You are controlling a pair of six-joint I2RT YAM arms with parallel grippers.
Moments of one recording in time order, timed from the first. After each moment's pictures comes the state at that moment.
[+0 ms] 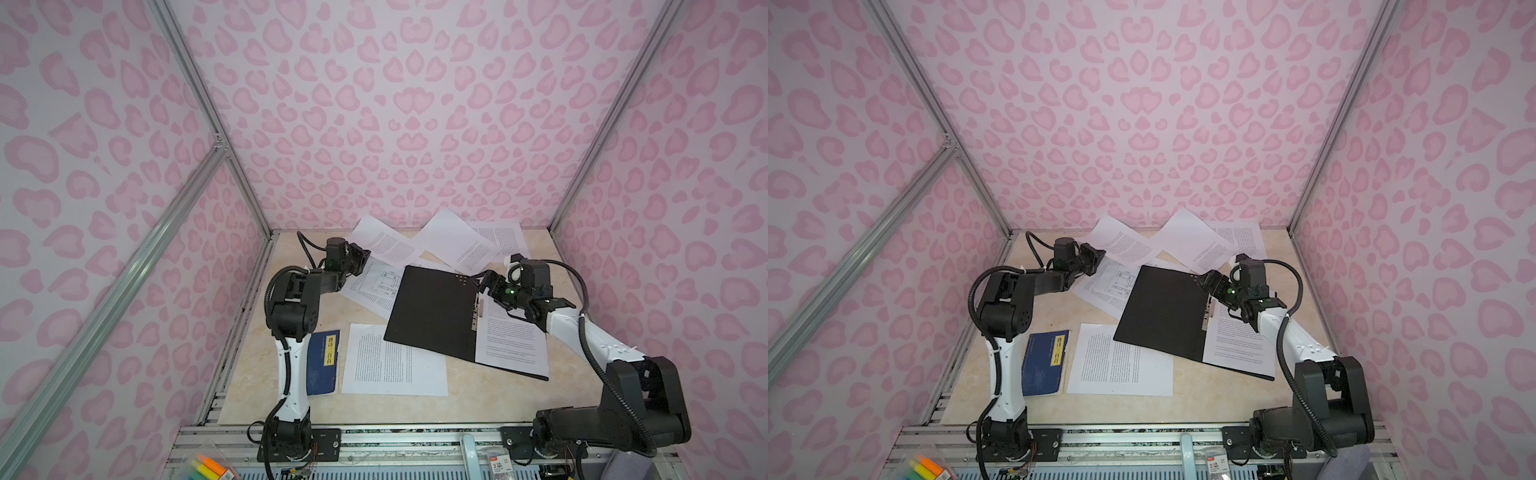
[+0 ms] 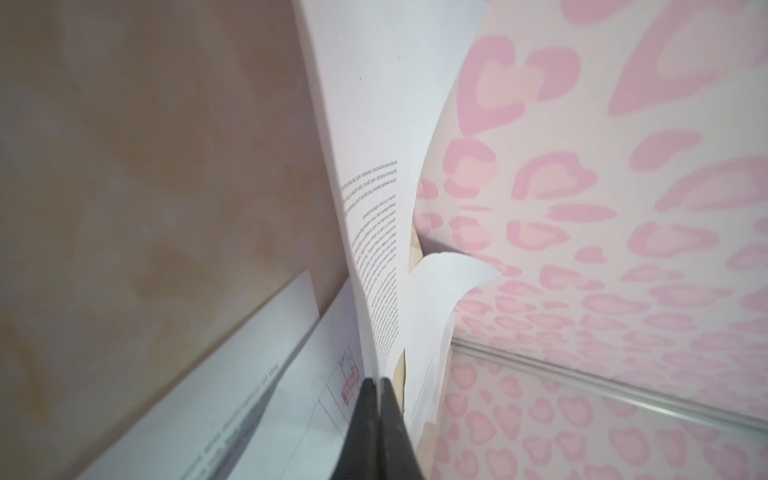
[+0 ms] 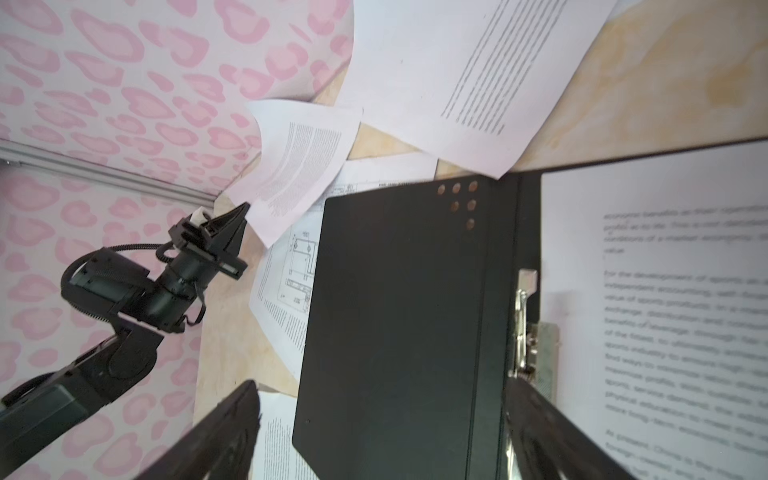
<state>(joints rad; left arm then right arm) -0.18 2.24 1.41 0.36 0.44 -1.23 0.08 1.39 0.82 -0.07 -0.42 0.68</state>
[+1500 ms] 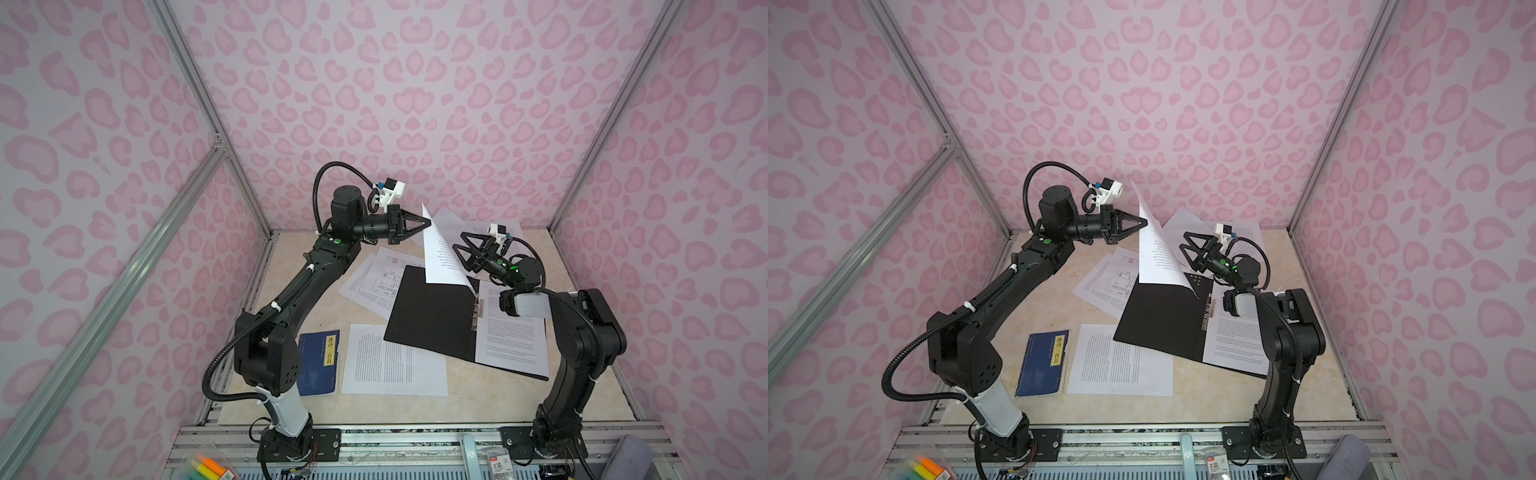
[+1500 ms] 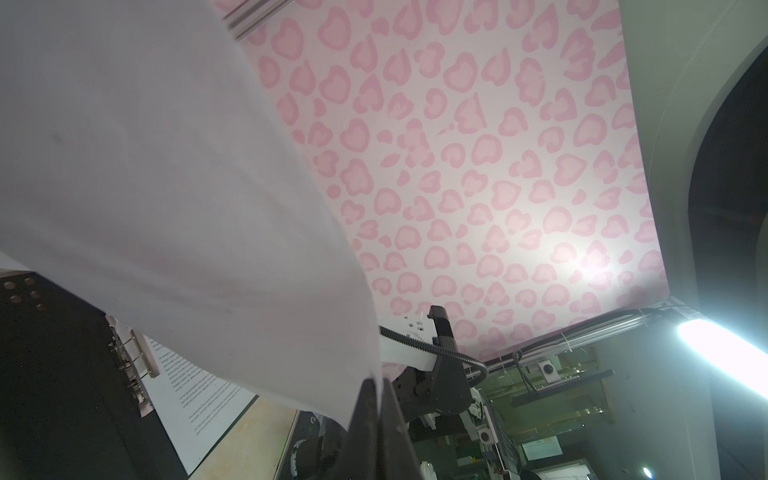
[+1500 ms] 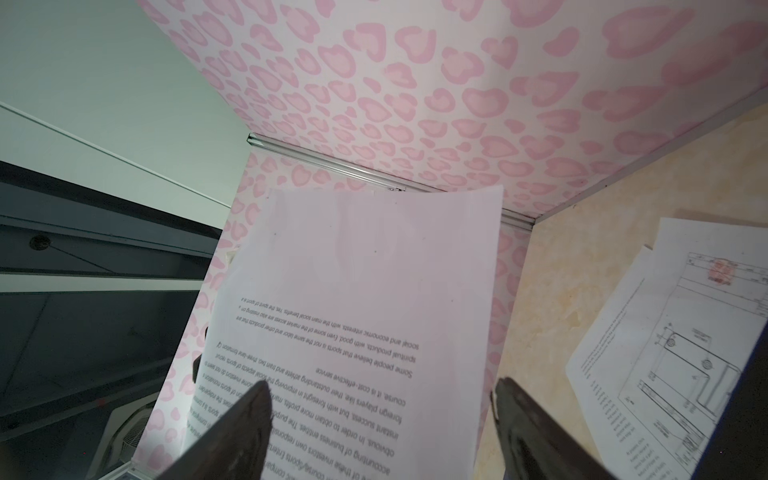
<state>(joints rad) -0.40 1.76 1.64 0.14 1.10 -1.11 0.14 1.91 0.92 1.41 -0.83 1.69</state>
